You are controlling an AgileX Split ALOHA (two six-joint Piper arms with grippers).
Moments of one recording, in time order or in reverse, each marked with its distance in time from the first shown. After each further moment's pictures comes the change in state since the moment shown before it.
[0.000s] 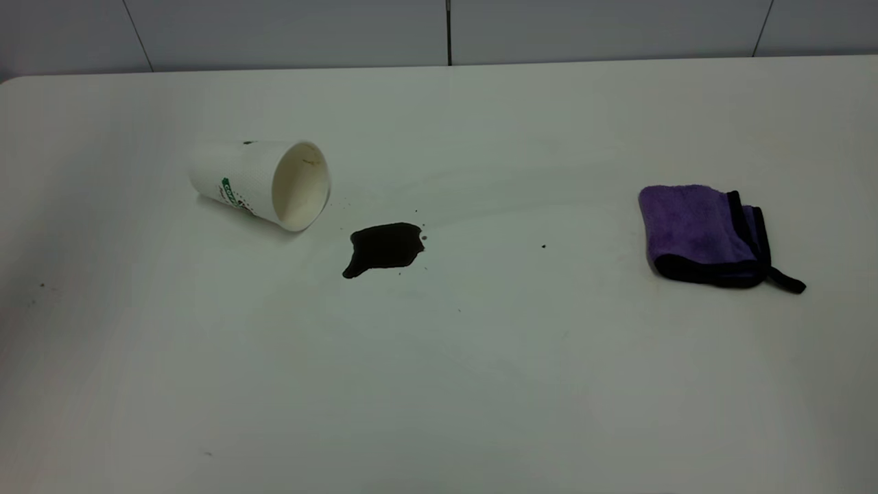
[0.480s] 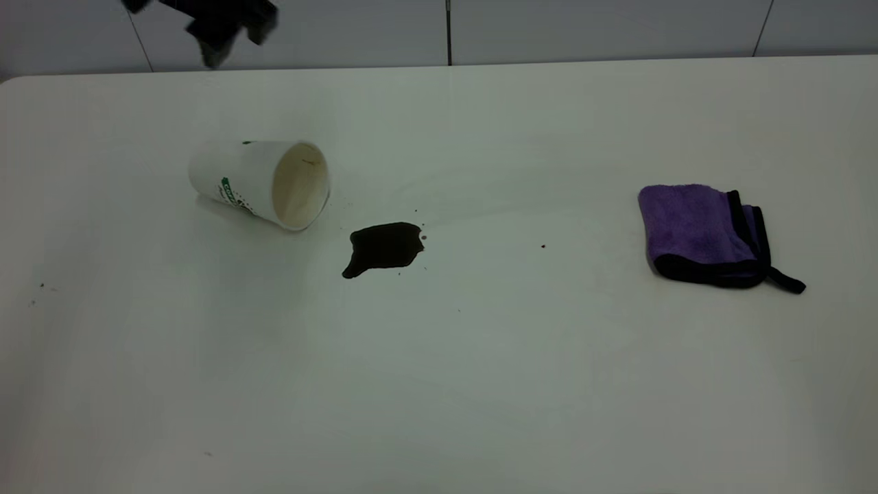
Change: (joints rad) left arm -0.347 0.544 -0.317 0.367 0.055 -0.320; right arm 0.000 0.000 0.000 0.000 0.000 0.000
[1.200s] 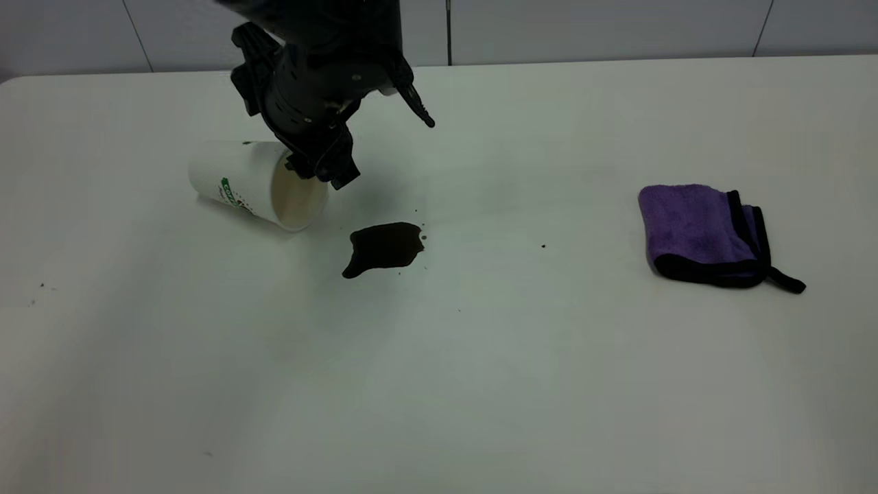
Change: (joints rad) left arm -0.054 0.448 -0.204 0.342 -0.005 -0.124; right arm 0.000 0.000 0.000 0.000 0.000 0.000
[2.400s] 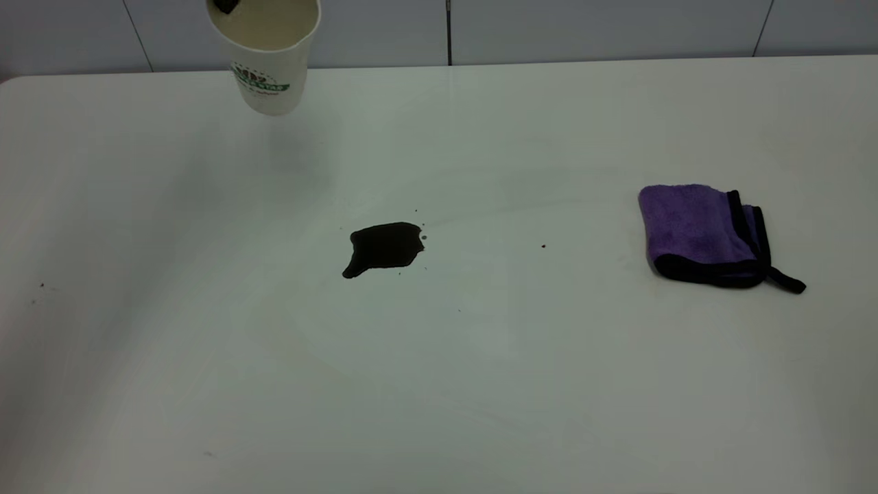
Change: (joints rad) left arm 0.309 -0.292 -0.175 -0.946 -0.038 0.672; right arm 0.000 0.000 0.000 0.000 0.000 0.000
